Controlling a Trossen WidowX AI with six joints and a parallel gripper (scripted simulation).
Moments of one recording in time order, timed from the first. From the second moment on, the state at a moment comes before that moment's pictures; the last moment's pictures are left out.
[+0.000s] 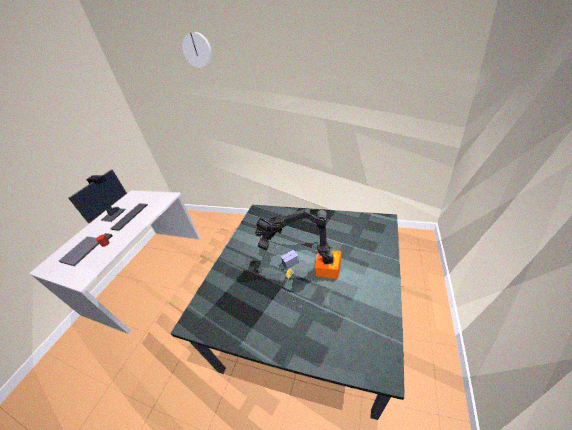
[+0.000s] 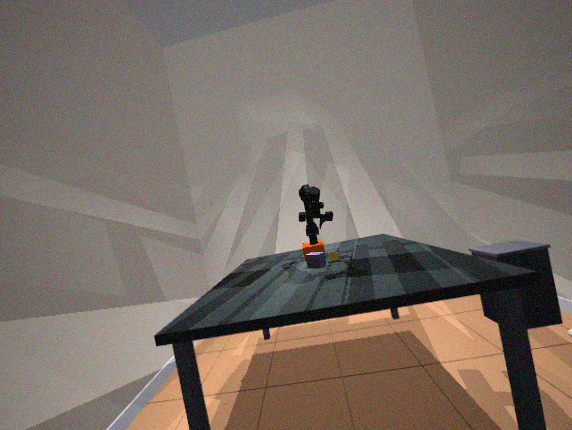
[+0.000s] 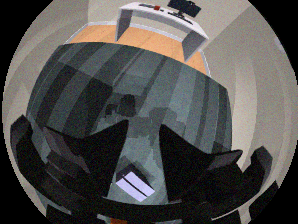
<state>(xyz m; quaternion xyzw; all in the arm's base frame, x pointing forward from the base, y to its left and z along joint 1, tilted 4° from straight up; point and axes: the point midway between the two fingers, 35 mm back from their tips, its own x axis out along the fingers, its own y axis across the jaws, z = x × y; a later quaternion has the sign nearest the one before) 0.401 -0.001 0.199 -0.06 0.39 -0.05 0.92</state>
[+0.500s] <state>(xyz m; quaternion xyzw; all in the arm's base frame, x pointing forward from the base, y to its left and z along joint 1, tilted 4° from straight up) 0.291 0.066 0.105 -0.37 0.54 0.29 0.69</state>
